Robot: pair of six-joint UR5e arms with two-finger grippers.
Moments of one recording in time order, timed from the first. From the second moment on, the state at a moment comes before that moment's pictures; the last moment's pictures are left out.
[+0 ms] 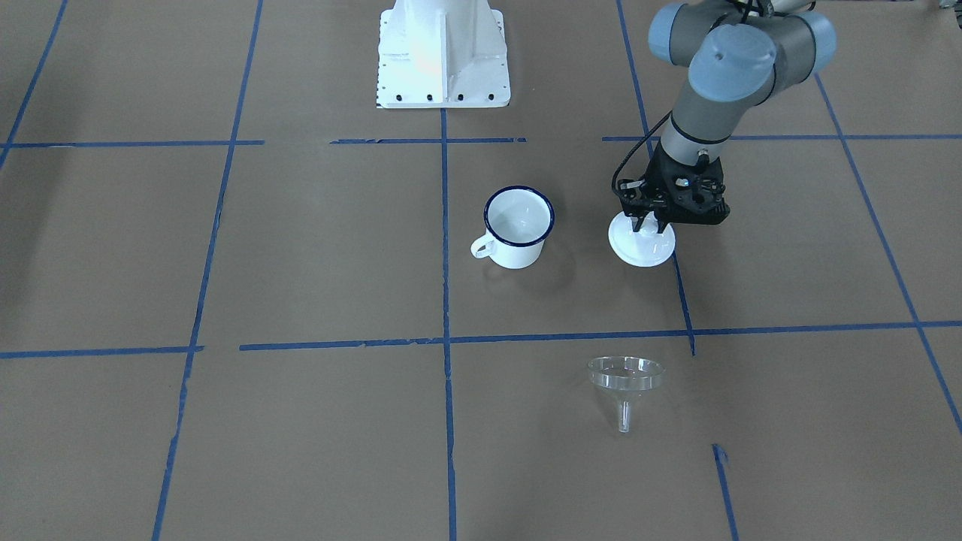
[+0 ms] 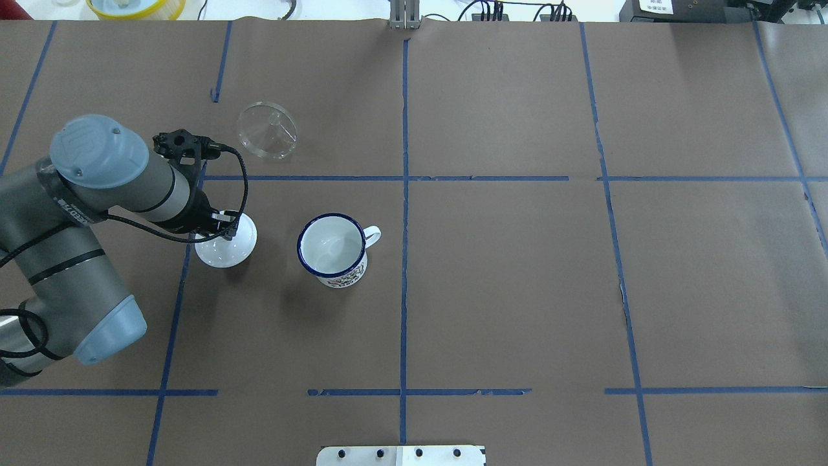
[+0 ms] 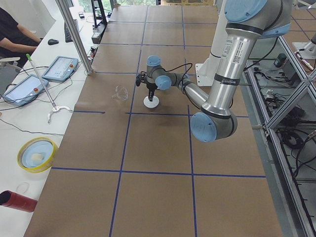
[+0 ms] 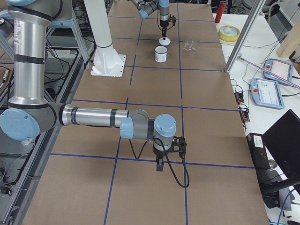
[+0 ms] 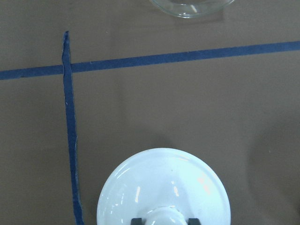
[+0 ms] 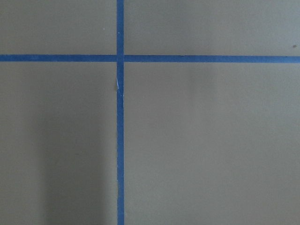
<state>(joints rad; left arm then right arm) -0.75 -1.90 -1.96 -1.54 -1.97 -0.92 1.57 -1.68 1.66 -1.57 2.29 0.01</state>
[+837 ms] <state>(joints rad) -0.76 -2.21 -2.04 -1.11 -2.08 -1.02 1.57 -1.68 1.66 -1.57 2.29 0.01</state>
